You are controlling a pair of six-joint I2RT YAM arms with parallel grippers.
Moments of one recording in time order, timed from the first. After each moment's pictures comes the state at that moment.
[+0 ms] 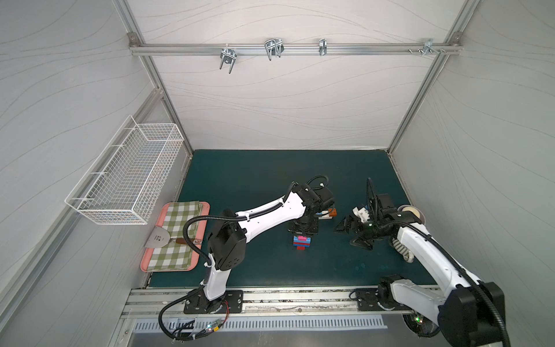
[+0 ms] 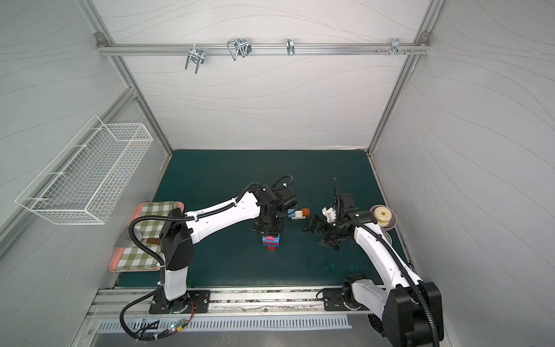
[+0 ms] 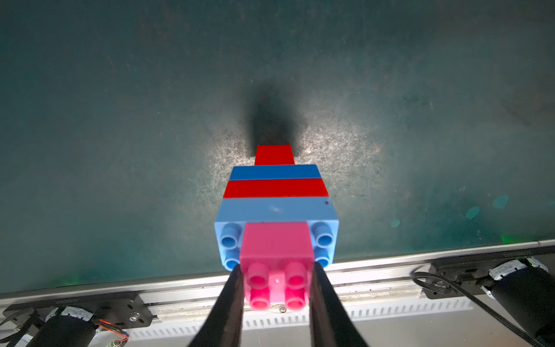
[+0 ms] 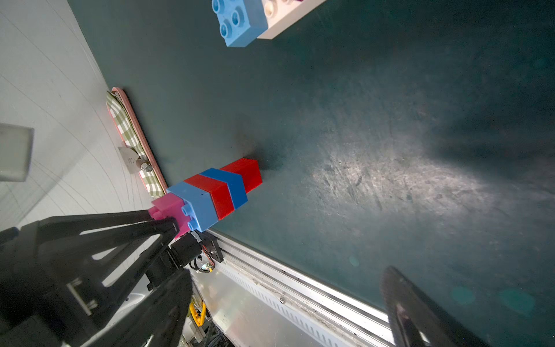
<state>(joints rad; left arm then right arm) -1.00 1.96 1.75 -1.36 0.04 -0.88 0.23 1.07 0.73 -0.90 -0.64 0.53</state>
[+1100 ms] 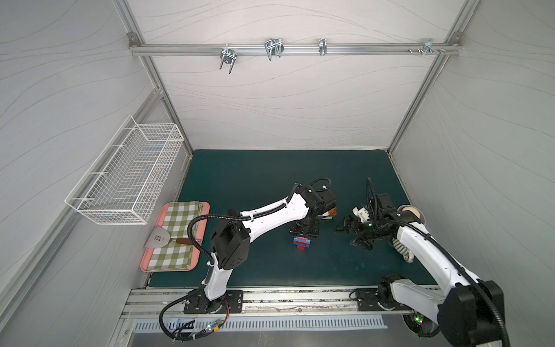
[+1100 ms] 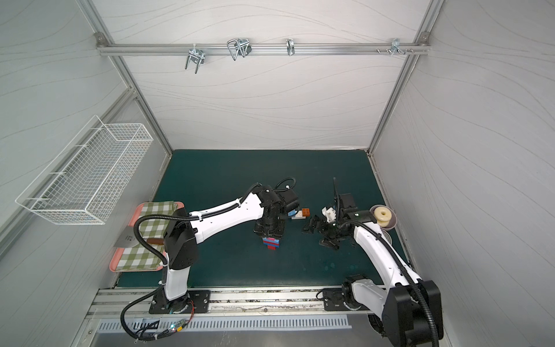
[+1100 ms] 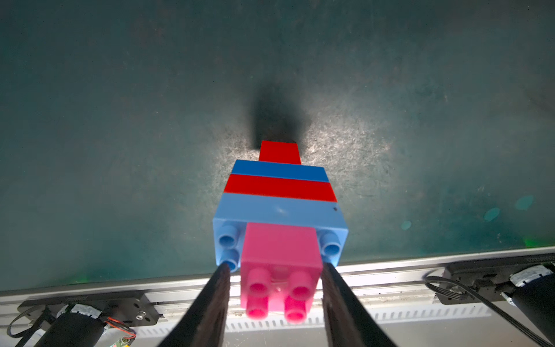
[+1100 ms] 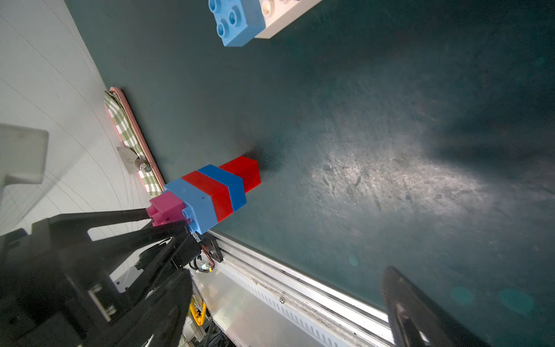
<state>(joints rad) -1.01 1.98 1.78 -1.39 0.00 -0.87 0.23 1.09 0.73 -0.90 -0.64 0.53</state>
